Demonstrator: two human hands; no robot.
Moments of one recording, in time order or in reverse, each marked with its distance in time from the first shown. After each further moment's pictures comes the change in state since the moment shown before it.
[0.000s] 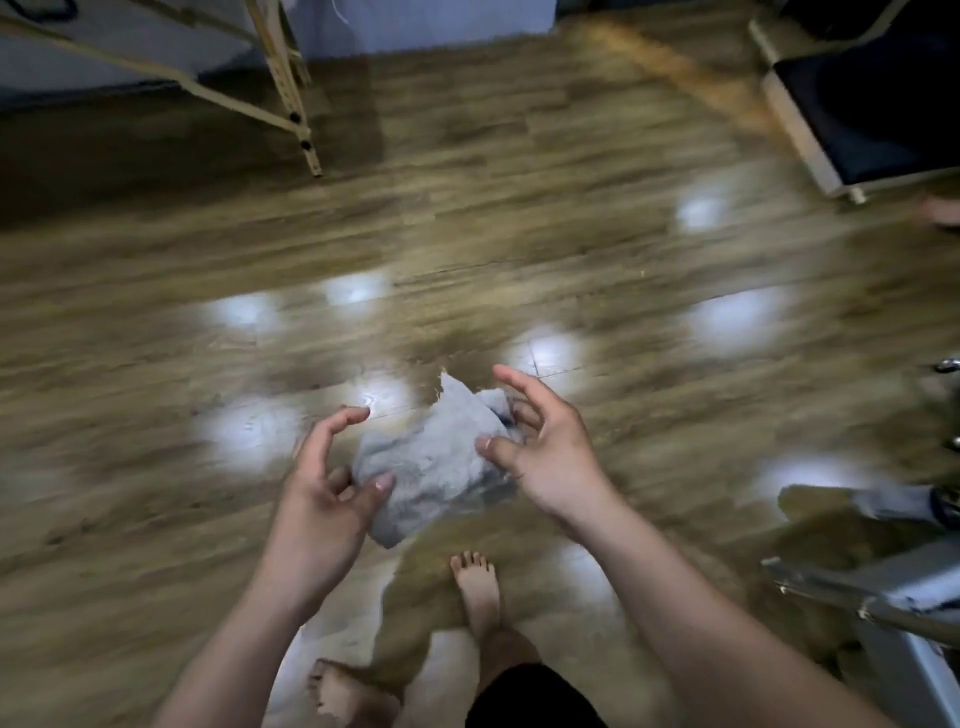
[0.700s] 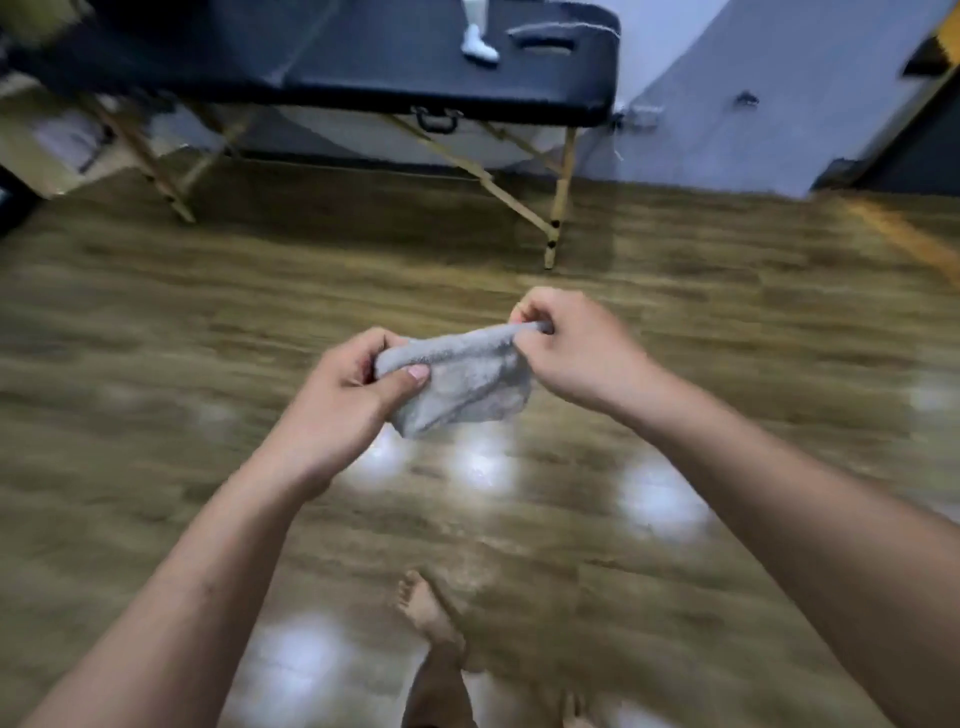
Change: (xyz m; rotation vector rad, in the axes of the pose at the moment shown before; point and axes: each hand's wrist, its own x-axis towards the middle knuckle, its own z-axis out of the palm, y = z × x) left_hand 0.043 0.093 -0.300 0.103 0.296 0.196; right_hand 0.064 -0.236 0.288 -0.834 -0.277 -0.560
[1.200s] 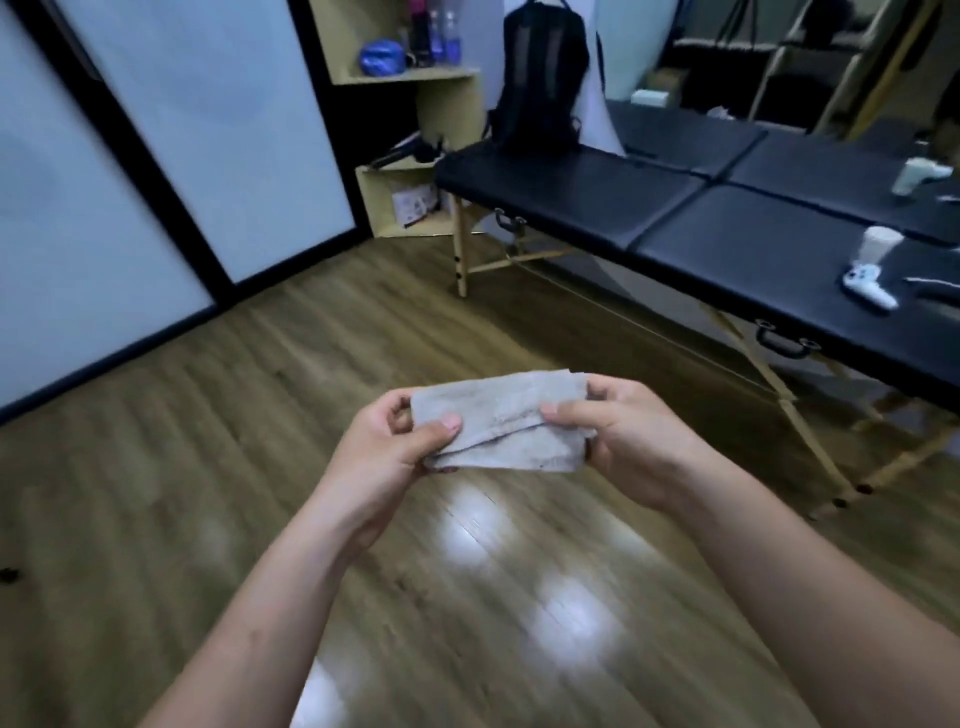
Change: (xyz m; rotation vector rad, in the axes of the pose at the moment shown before) left_hand 0.106 -0.073 -0.379 -0.587 0.639 -0.135; right_hand 0.262 -0.338 0.195 0.808 -0.661 0.016
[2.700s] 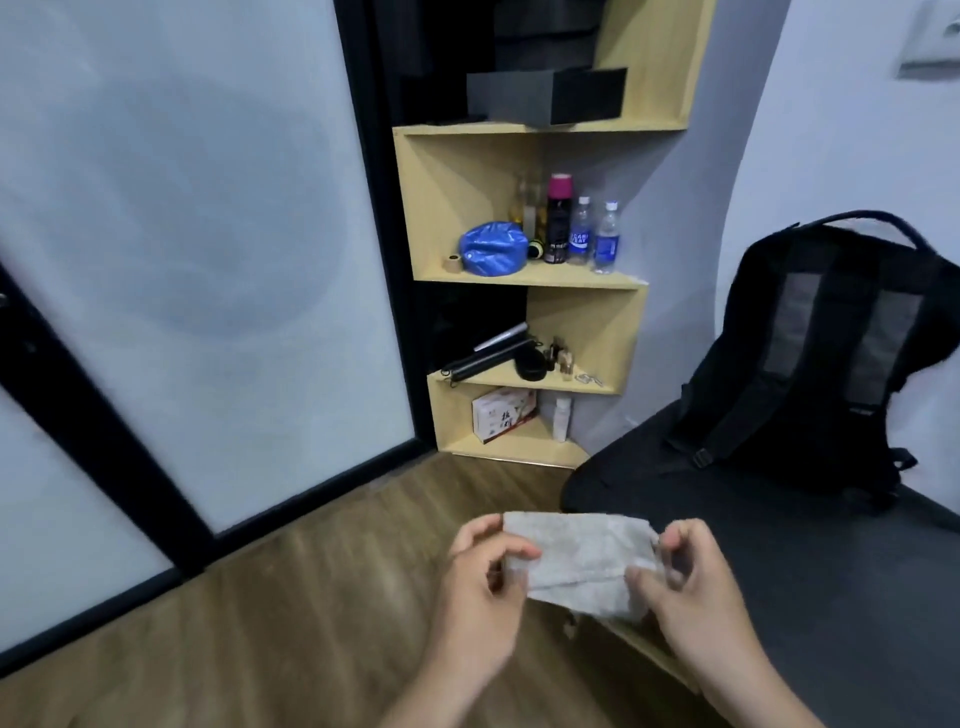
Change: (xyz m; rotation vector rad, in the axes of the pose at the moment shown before) left_hand 1.135 0.194 -0.159 0.478 0.226 0.267; right_hand 1.108 -0.362 0.089 -0.465 0.302 -0.238
